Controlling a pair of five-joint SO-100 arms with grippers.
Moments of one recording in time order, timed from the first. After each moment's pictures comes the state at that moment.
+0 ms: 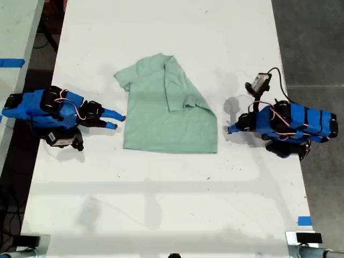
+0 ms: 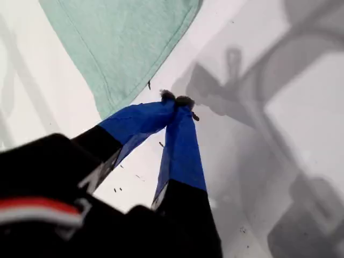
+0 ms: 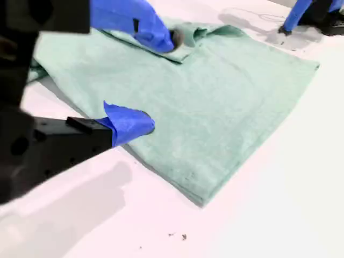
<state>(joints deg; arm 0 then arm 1) -5.7 206.2 181.8 59.7 -13.2 12.3 200.6 174.2 78.9 -16.4</state>
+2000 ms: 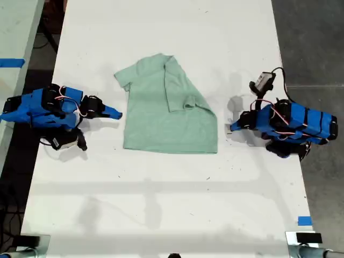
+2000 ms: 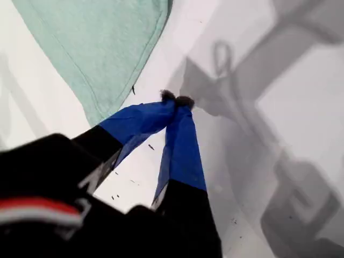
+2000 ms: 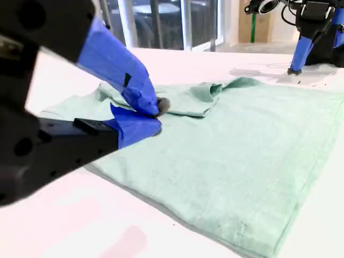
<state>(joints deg) -11.2 206.5 183.6 53.8 6.9 16.3 200.8 174.0 81.7 -14.6</state>
